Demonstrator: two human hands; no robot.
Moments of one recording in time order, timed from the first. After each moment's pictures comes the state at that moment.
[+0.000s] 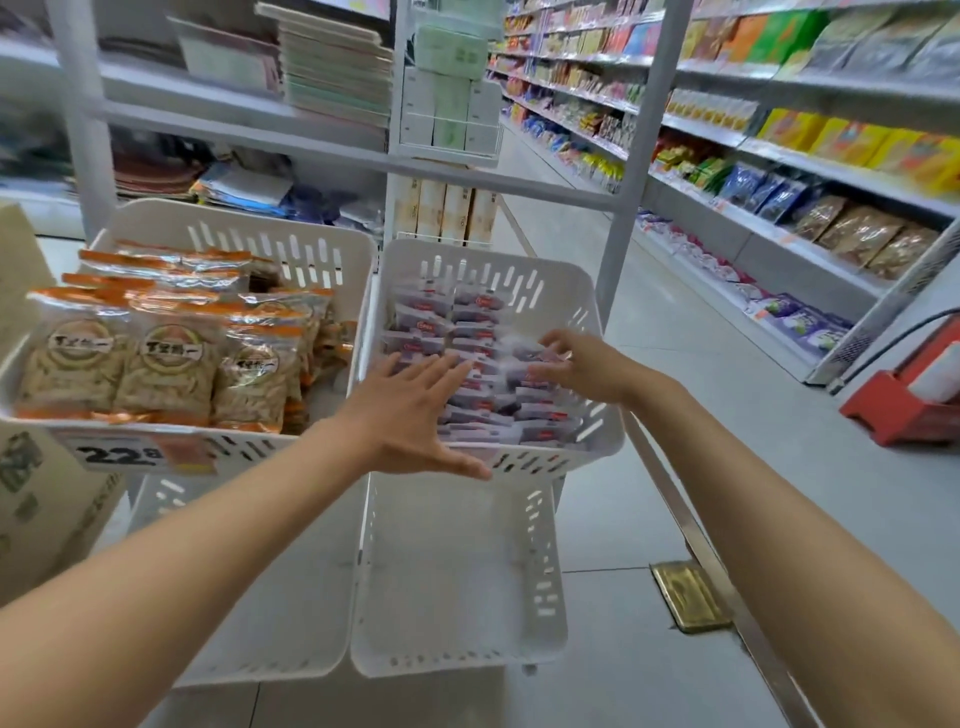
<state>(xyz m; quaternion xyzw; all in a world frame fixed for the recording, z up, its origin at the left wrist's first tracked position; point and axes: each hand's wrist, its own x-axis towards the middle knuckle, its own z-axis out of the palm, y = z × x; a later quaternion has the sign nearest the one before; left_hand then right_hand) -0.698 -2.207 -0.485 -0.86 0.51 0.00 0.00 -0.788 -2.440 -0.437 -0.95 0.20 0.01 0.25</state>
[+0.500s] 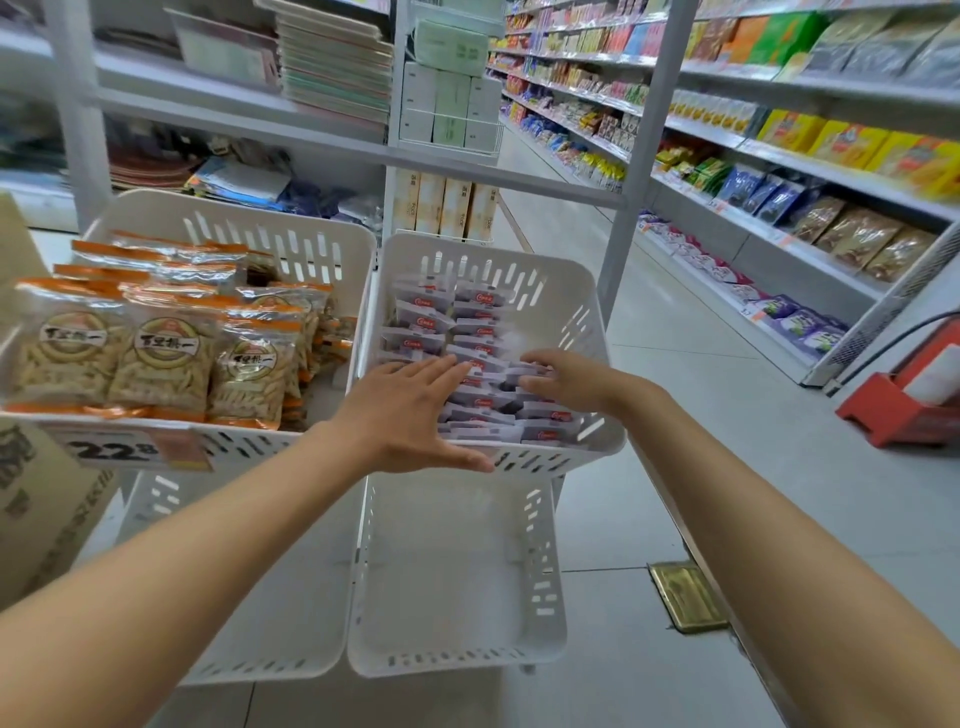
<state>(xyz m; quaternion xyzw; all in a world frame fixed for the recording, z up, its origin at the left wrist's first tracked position) -0.704 -2.205 -0.483 -0.87 0.50 0.01 -0.04 -0.786 -2.425 -0.447 -0.95 0.20 0.08 0.22</state>
